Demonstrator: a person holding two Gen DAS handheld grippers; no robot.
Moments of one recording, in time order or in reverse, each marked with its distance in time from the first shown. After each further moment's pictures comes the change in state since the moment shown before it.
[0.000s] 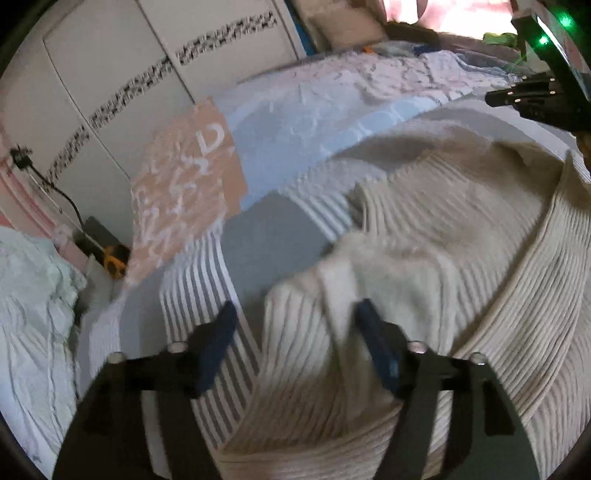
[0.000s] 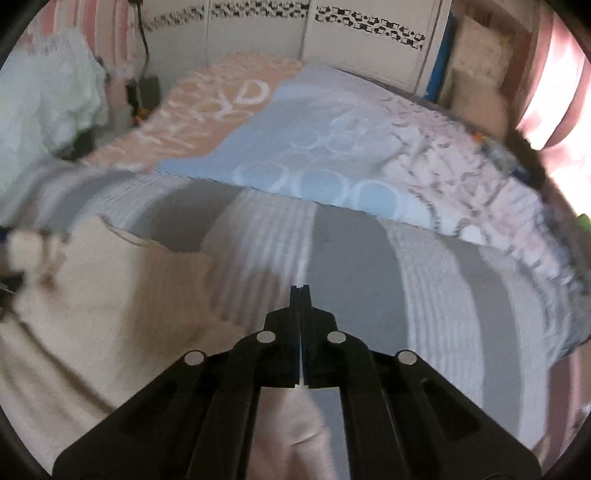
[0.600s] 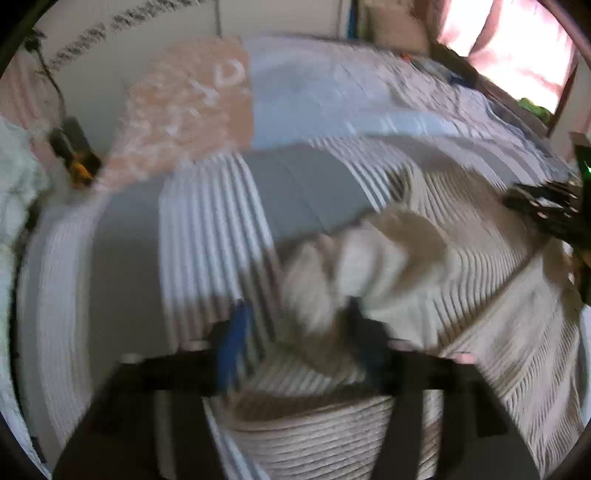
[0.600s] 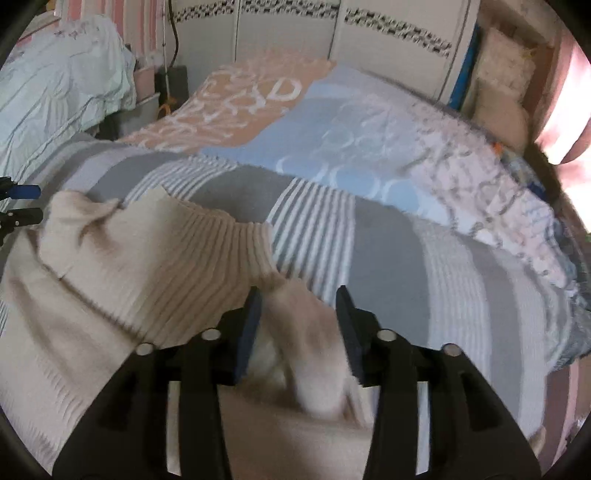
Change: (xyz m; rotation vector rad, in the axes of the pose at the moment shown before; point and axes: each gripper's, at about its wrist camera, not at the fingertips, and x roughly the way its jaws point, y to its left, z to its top) left arm -0.011 0.062 -0.024 -0.312 0.083 -0.163; right arm -0.051 0.032 -0.026 -0.088 0.000 -0.008
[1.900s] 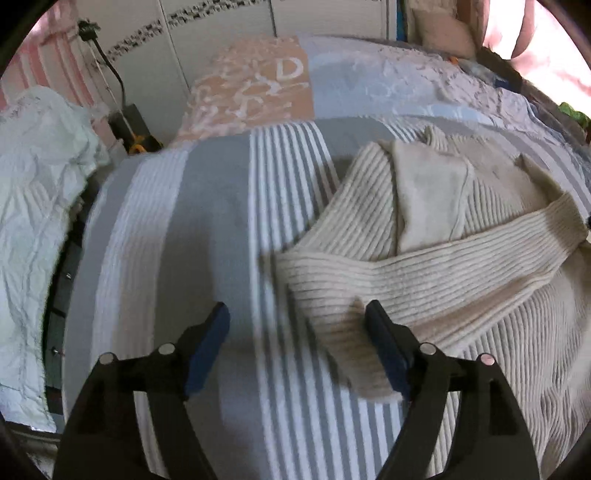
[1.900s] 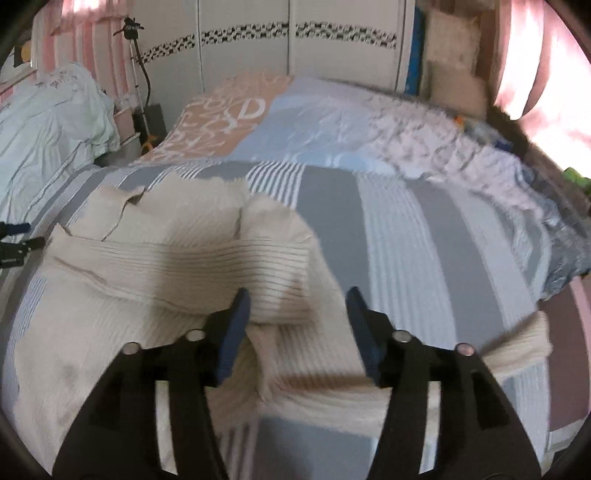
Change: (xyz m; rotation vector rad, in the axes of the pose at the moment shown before) left arm -0.064 -0.012 -0.088 -0.086 0.004 0.221; right arm -0.104 -0.024 -0.108 0.179 -0.065 -0.023
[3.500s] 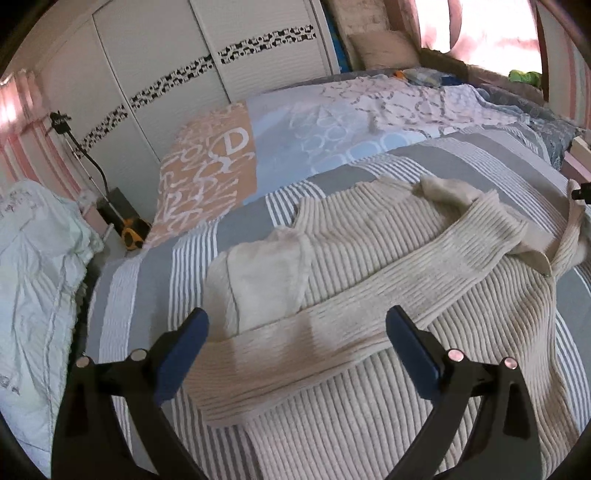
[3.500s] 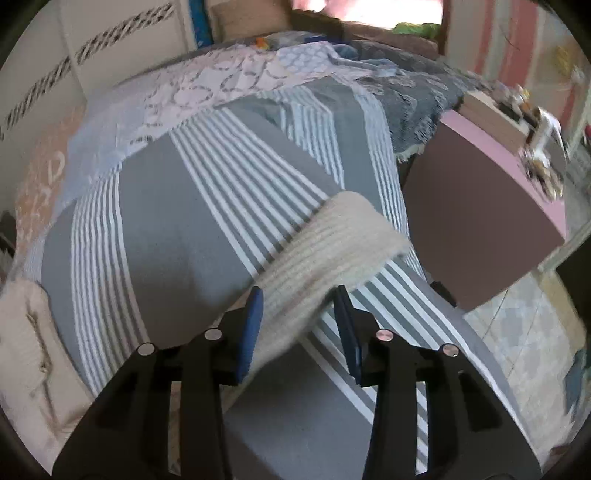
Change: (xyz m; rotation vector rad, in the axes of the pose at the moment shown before) left arm -0.048 -0.152 0.039 0.198 -0.177 -0.005; right arm 0.009 -0.230 -0.071 0.654 0.166 -0.406
